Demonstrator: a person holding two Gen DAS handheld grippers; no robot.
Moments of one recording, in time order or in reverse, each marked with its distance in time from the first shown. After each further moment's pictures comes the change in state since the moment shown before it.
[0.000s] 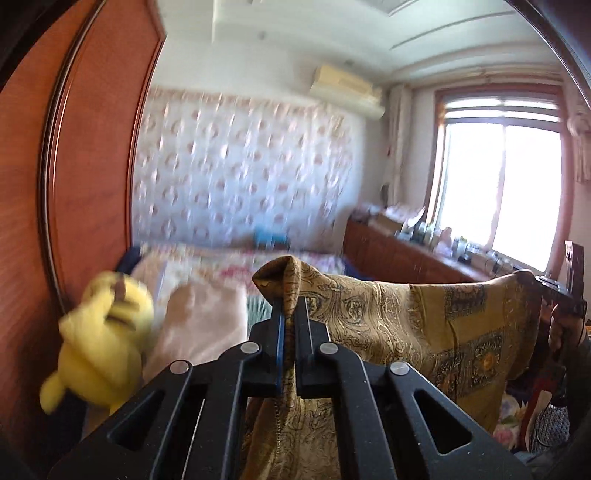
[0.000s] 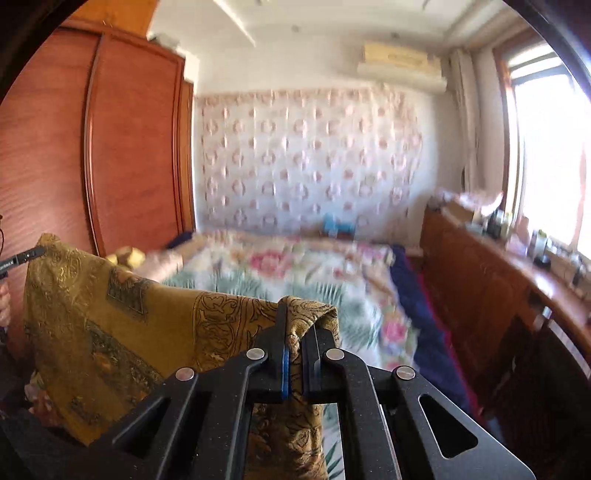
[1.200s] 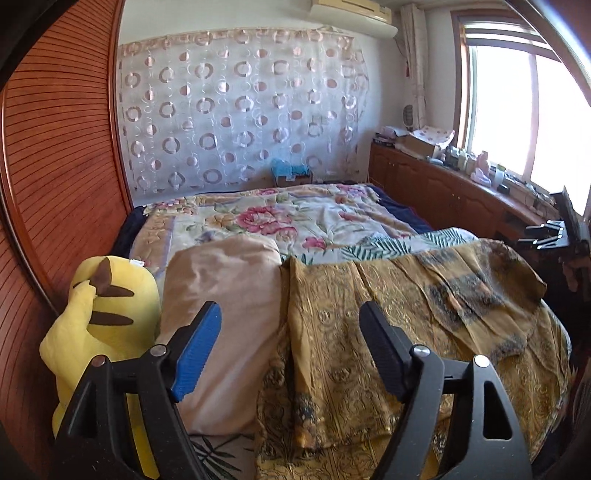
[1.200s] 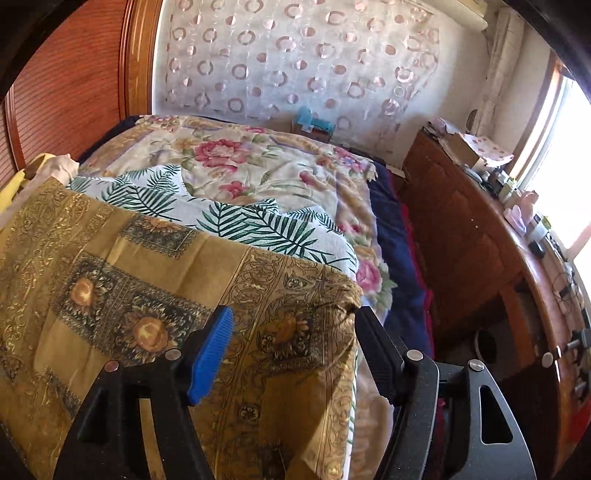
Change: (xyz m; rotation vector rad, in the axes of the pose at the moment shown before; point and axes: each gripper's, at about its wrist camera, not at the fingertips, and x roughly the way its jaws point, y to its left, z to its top) left arm 0.201 0.043 -0.032 0.103 0.332 0.091; right arm 0.266 0.027 0.015 -0.131 0.503 -0.139
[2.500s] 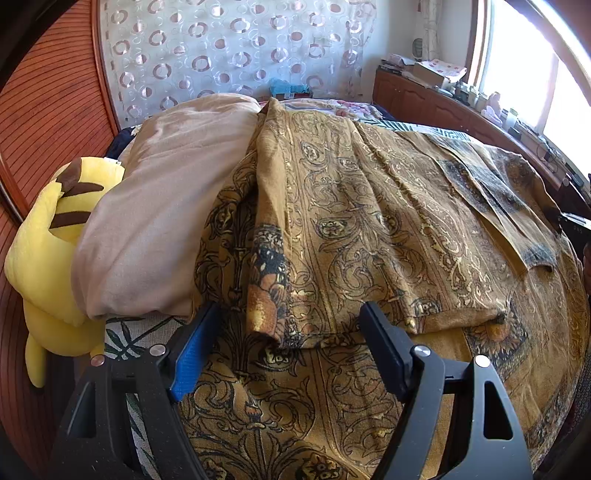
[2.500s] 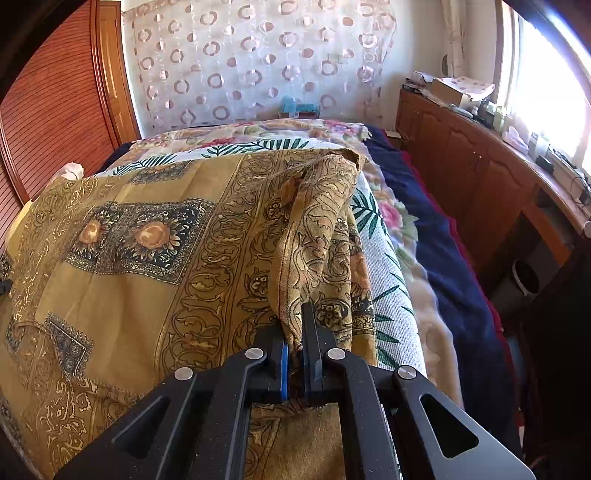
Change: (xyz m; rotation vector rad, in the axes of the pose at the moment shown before) left arm 0.053 -0.023 -0.094 -0.003 0.296 0.014; right arm 0.049 -0.029 -0.117 0.249 0.003 0.092
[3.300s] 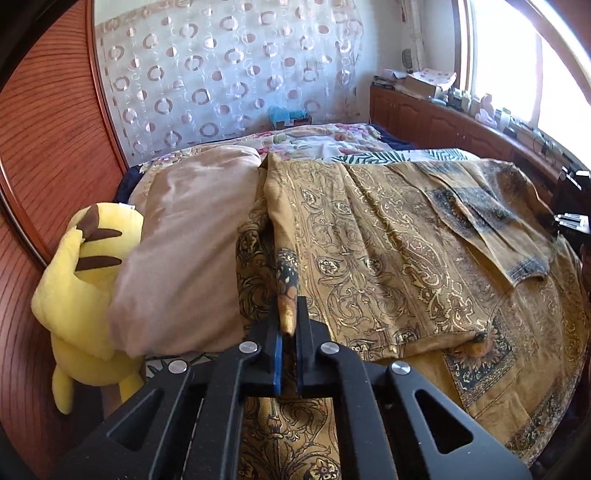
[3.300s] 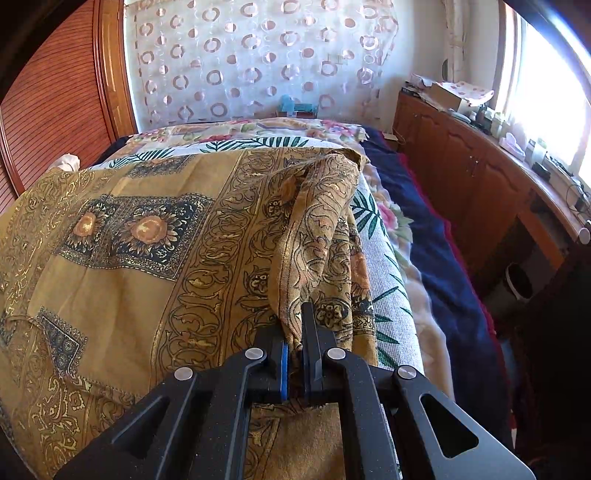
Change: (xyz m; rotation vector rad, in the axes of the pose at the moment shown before) left arm -0.035 -0.008 0.020 0.070 -0.096 0.063; right arm -0.001 0.010 -0.002 -0.031 0.001 -0.035
